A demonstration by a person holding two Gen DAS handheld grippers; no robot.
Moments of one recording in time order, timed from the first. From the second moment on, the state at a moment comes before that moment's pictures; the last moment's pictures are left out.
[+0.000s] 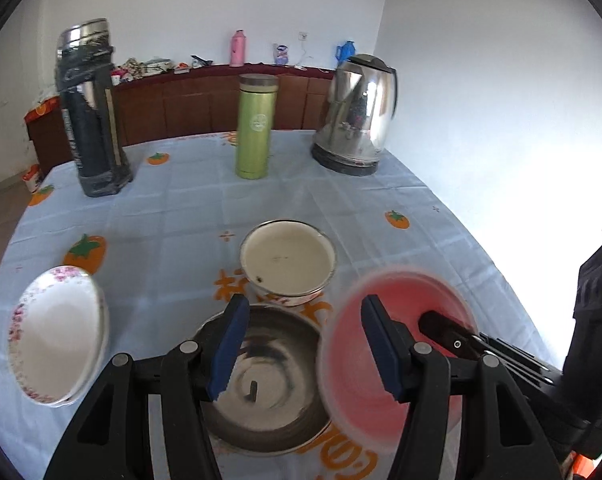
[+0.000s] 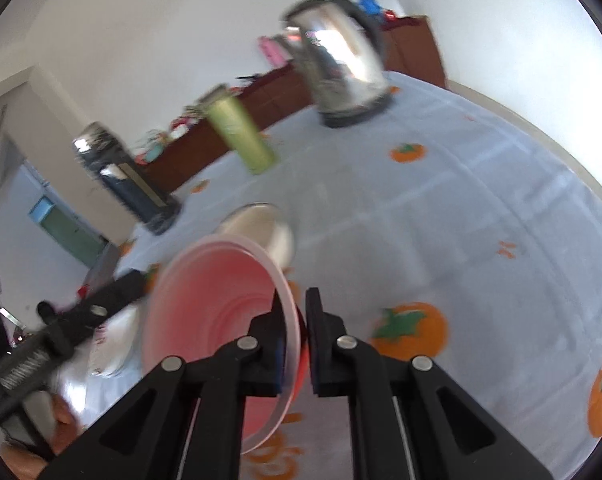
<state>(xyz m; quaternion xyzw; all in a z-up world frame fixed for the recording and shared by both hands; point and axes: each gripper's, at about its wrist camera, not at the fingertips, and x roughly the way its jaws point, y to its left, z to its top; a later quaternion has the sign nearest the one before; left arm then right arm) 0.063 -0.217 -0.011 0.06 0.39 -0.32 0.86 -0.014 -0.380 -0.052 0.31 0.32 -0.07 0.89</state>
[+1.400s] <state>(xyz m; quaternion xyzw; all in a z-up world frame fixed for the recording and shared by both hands) 0.092 -0.163 -0.078 0.11 0.43 -0.19 0.88 0.042 -0.296 -0.086 0.19 0.36 -0.07 0.91</state>
